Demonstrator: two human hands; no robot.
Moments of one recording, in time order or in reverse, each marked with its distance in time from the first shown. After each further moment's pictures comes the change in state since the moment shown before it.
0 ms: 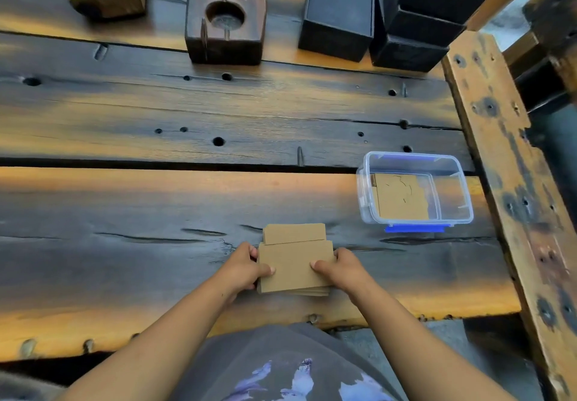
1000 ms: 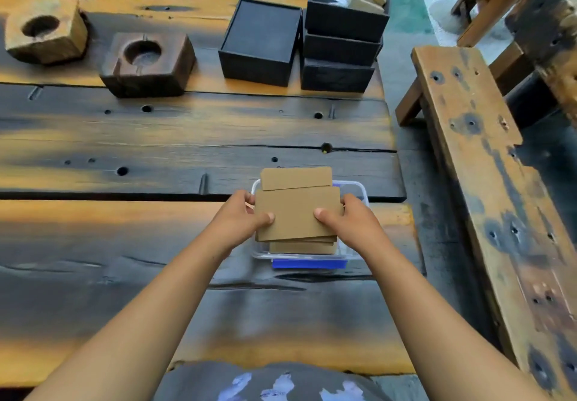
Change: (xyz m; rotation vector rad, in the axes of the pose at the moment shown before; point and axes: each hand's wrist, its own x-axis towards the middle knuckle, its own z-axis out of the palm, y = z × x) left_hand 0.028 0.215 0.209 0.081 0.246 0.319; right_hand 0.082 -0.008 -0.300 -0.128 0.109 -0.447
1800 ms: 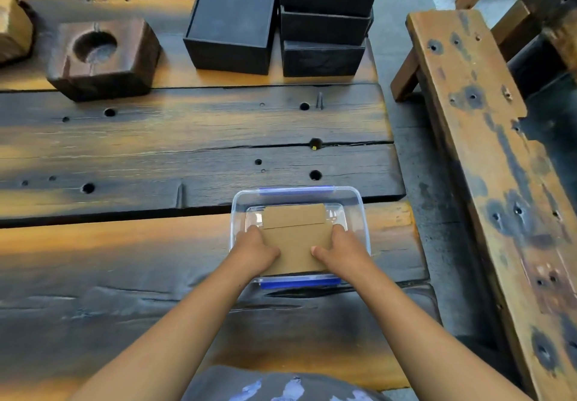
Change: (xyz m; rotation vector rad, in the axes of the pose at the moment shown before) left_hand 0.043 -0.009 0.064 0.454 -0.078 -0.260; right_hand 0.041 0.049 0.032 -0.250 -0.148 0.198
